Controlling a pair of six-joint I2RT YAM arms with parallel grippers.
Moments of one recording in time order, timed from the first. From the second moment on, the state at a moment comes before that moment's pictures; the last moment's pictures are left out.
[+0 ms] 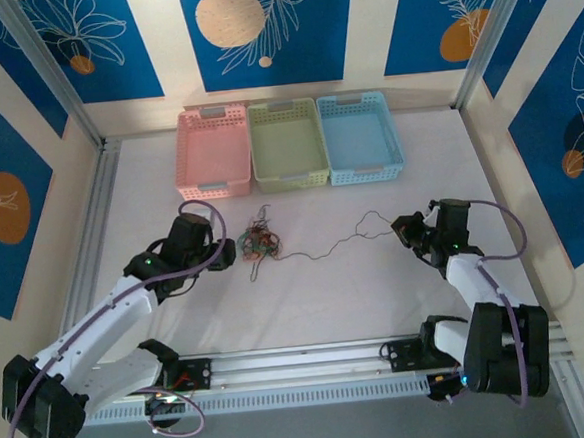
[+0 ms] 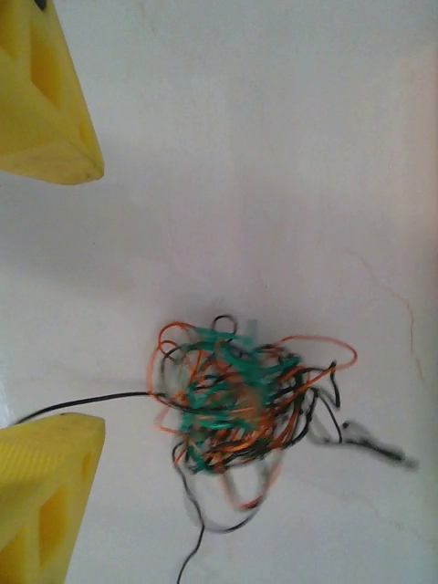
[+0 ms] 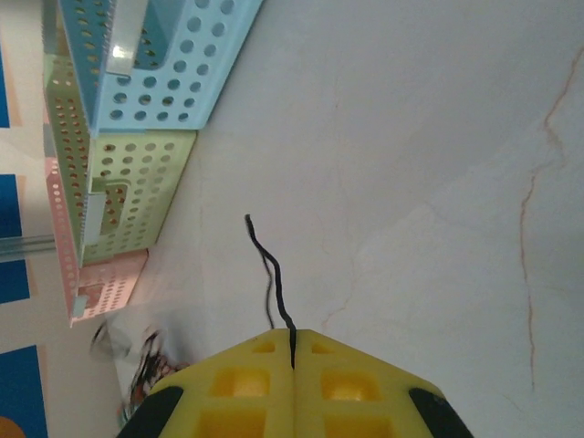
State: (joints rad) left arm -0.56 1.00 0.74 -0.60 -0.11 -0.44; right arm -0.16 1.10 0.41 -0.06 -0.54 0.88
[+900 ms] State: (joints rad) left arm -0.68 1.24 0.60 -0.24 0.00 -0.52; right arm -0.15 1.17 0.41 -0.02 -0.58 0.88
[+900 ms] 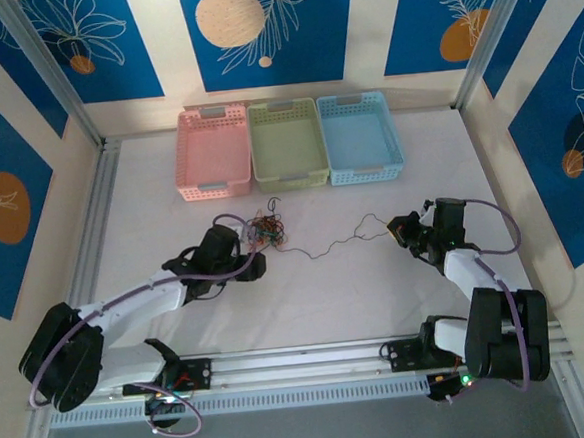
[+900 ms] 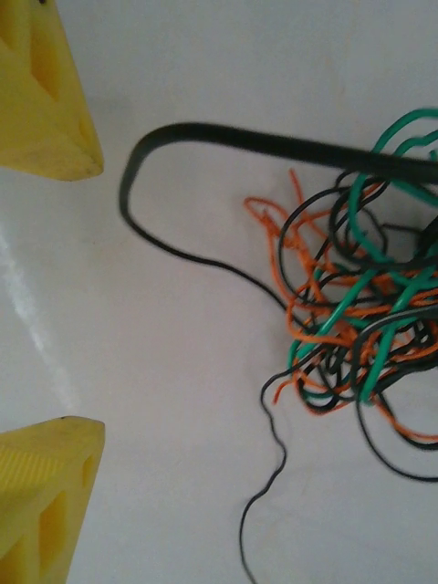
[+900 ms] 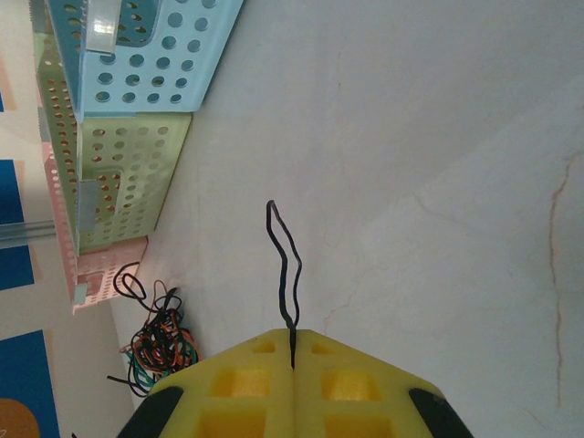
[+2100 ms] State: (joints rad) left arm -0.45 0.91 1.37 -0.89 -0.56 -0.16; right arm -0.17 1.16 0.41 0.00 -0.59 0.91
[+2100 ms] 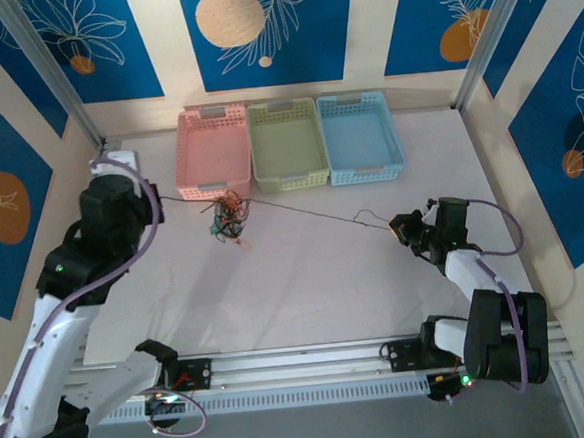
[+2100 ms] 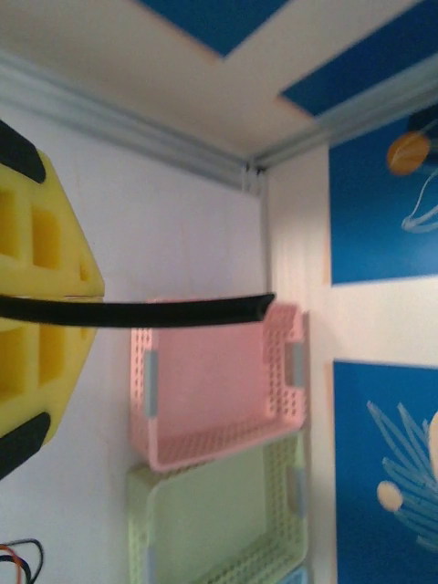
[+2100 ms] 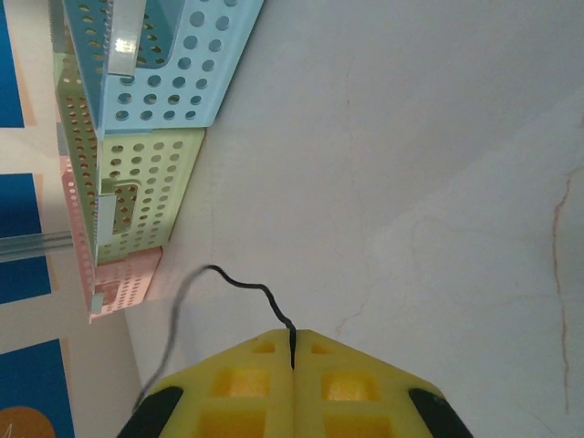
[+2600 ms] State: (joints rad) left arm -0.35 0.91 1.51 -0.94 -0.83 0.14; right arm -0.24 1.14 0.38 -0.02 -0.60 0.95
